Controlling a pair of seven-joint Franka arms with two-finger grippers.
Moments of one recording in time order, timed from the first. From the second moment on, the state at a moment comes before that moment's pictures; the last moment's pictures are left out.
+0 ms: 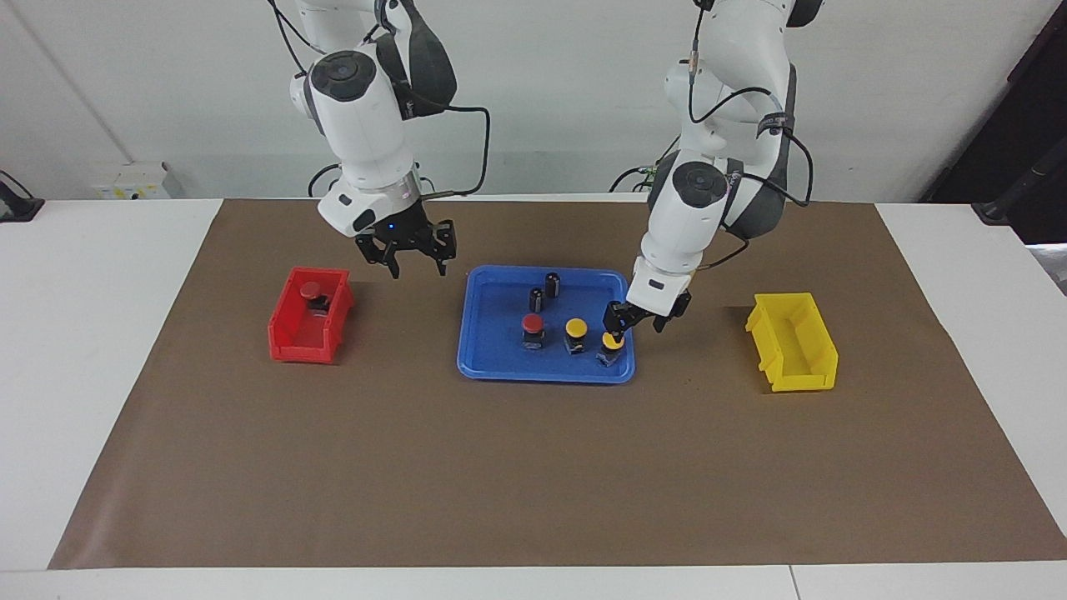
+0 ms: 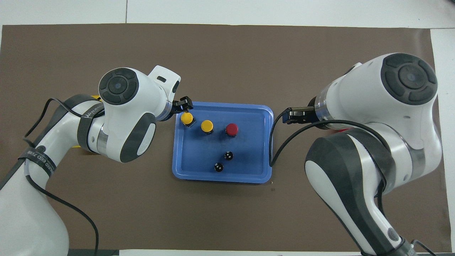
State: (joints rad) left arm -0.52 0.23 0.00 -1.89 -0.05 2.20 -0.70; right arm 0.35 0.02 -0.01 -1.83 0.07 1.89 0.36
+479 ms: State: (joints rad) left arm -0.57 0.27 0.00 -1.91 -0.05 2.23 -0.76; right arm 0.36 0.03 -0.01 -1.81 0.07 1.89 0.37
